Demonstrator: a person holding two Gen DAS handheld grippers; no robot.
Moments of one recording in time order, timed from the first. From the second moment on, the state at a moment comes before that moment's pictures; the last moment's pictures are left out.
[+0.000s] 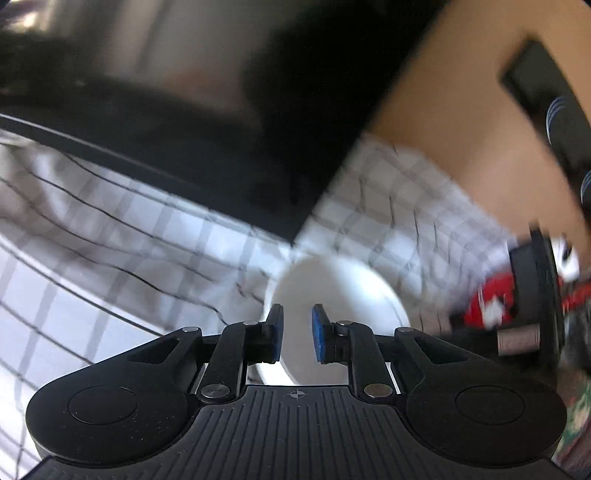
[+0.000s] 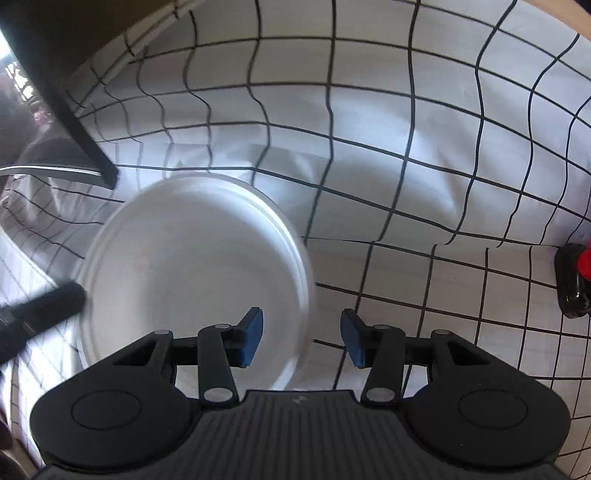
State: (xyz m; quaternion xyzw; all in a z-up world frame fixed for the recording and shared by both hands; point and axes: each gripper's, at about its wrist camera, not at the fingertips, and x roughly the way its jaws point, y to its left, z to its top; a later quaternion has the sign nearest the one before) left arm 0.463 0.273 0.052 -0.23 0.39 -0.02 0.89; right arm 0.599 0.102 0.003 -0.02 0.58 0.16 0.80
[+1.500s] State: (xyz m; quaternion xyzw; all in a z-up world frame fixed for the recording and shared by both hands) left arm 0.476 0.241 0.058 -0.20 0.45 -0.04 0.87; right arm 0.556 0.077 0.065 -0.01 0.52 0.19 0.83
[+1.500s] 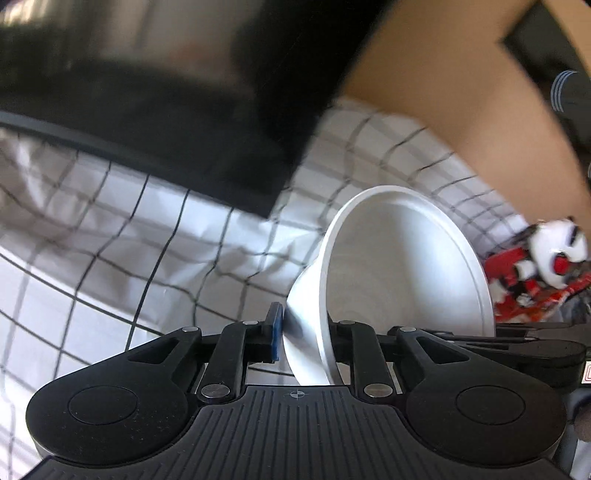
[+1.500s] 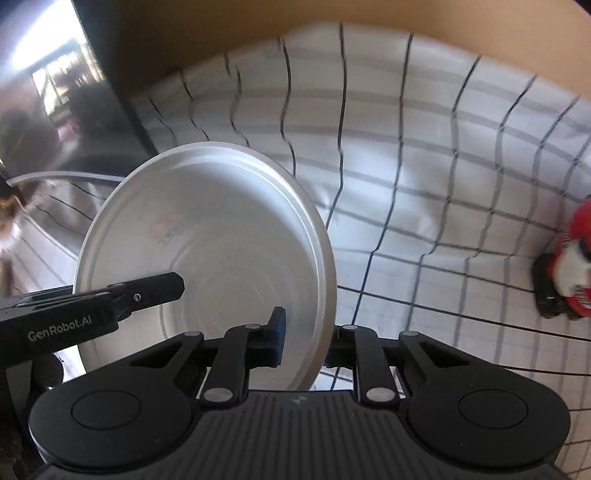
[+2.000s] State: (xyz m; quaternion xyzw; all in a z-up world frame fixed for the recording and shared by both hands) left arm 0.407 0.028 0.139 -0.12 0.44 -0.18 0.87; right arm 0.418 -0.148 0.161 0.03 0.43 0.11 0.89
